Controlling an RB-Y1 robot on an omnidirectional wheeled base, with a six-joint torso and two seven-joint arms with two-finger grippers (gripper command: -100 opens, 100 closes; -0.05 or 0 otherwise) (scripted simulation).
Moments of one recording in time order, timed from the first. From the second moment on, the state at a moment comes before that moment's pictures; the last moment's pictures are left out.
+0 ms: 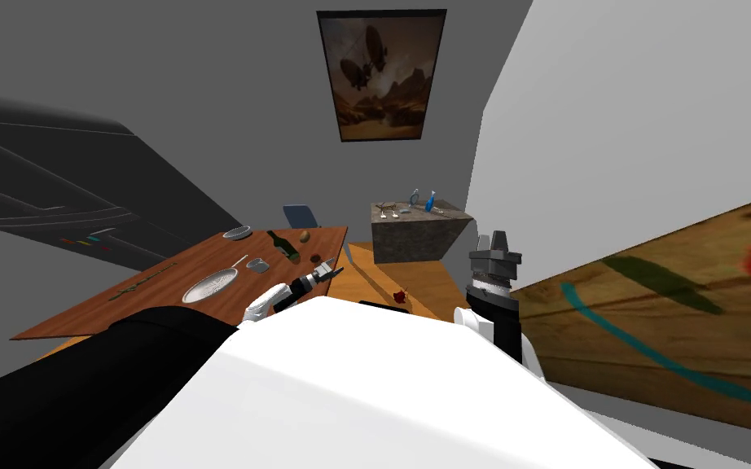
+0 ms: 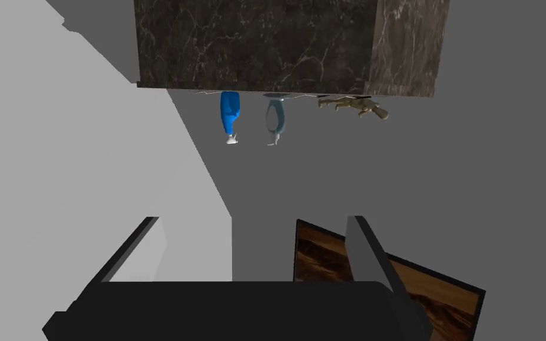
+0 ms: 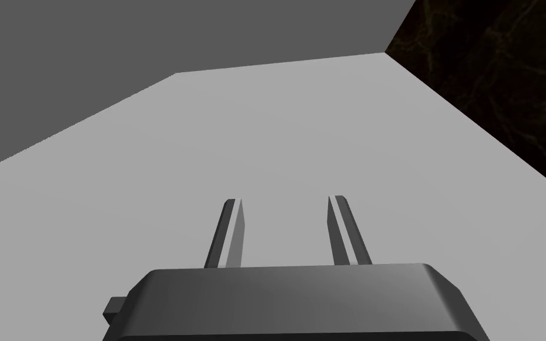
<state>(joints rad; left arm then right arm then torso) 0.48 0.68 -0.01 -1.60 -0.67 -0.67 -0.37 0.54 -0.01 -0.07 -2.29 0.05 -0.43 -0.05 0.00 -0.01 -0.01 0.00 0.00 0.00</state>
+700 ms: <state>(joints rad) 0.53 0.76 0.02 -1.39 -0.79 -0.72 -0.38 0.54 -0.01 -0.07 -2.29 0.05 -0.43 -0.05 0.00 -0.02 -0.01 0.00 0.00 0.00</state>
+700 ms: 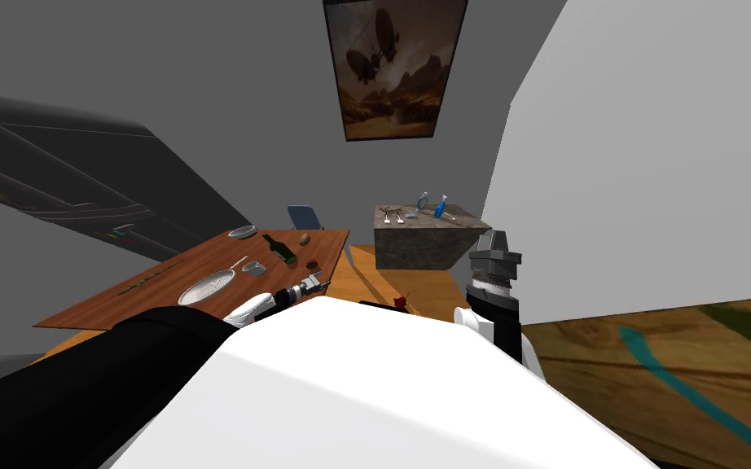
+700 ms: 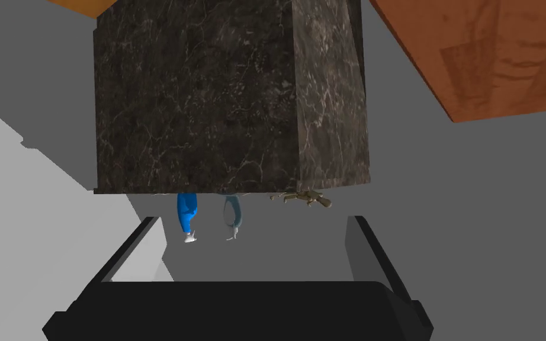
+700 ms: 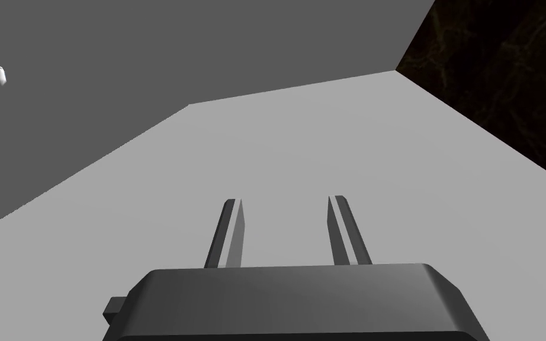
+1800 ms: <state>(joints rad) 0.57 0.84 0.05 -1.06 -0.97 -0.76 -0.36 0.54 -0.01 -0.07 -2.29 0.05 -0.43 -0.05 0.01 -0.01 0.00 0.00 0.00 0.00</state>
